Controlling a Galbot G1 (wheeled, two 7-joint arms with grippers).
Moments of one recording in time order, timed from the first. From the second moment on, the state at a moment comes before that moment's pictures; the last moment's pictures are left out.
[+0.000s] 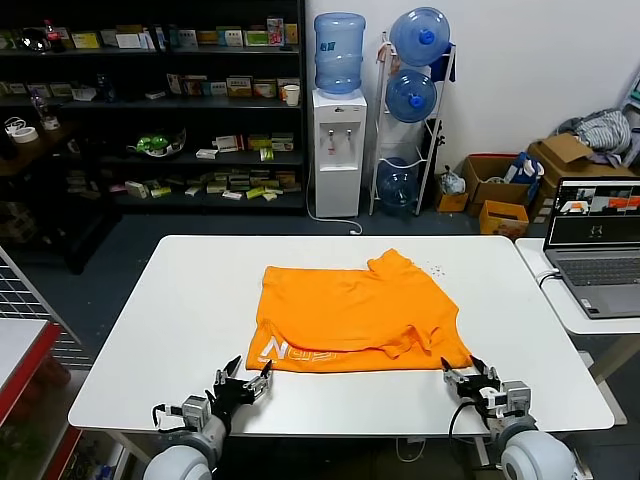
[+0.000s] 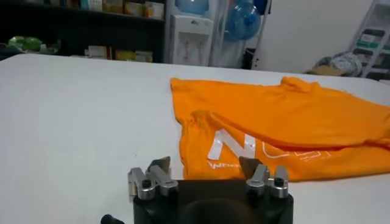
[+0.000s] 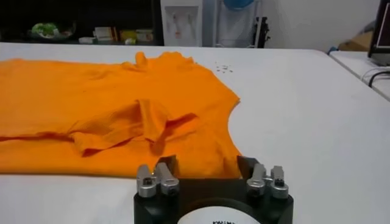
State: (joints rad) left arm 1.34 -1.13 -0.23 -1.75 -0.49 0.17 -0.12; right arm -1.38 0.99 0.41 1.76 0.59 -0.32 0.13
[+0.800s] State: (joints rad) left arm 1.38 -1.10 -0.23 -1.81 -0.51 0.17 -0.17; right arm -1.45 0.94 0.44 1.84 0.62 -0.32 0.16
